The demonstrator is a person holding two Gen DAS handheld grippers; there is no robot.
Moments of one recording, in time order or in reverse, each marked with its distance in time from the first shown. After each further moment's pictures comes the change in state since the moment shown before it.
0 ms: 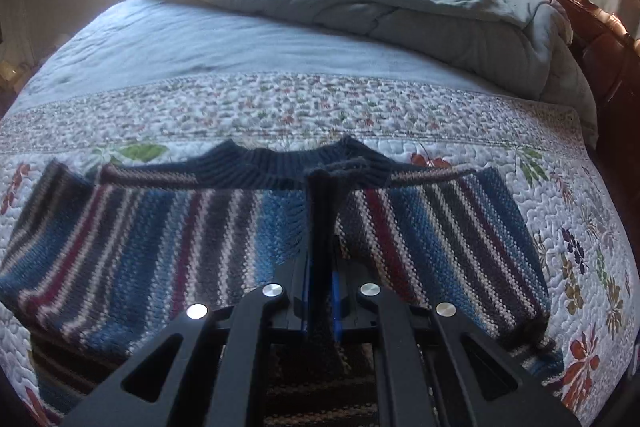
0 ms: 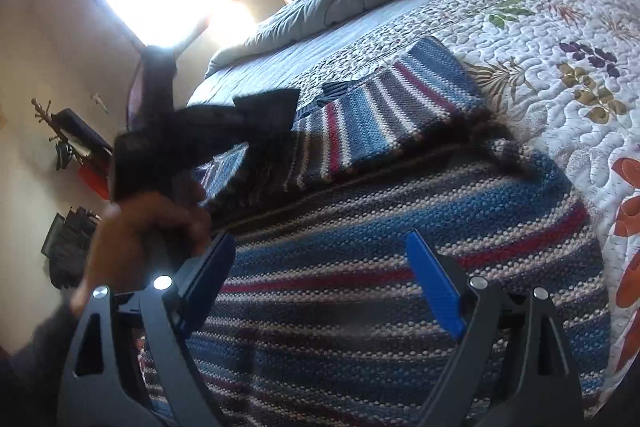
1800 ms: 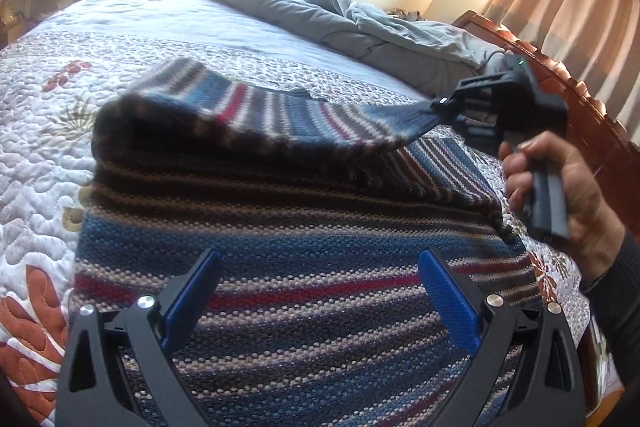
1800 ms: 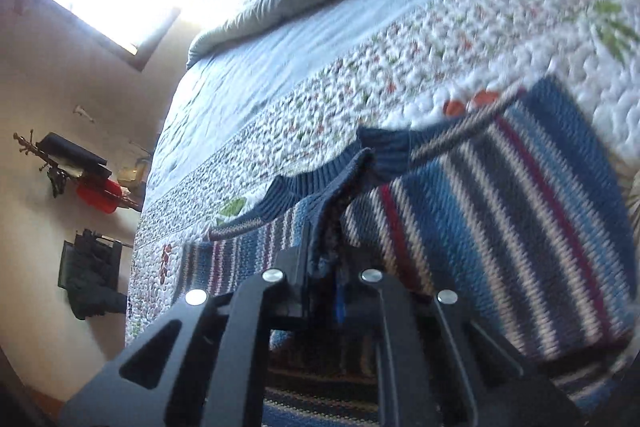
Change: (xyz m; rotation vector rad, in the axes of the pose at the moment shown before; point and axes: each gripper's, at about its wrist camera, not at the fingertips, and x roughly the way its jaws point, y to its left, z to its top) left arm -0.110 0.136 -0.153 -0.097 -0.139 -0.243; right arm 0.142 0.049 0.154 0.104 0.163 0.002
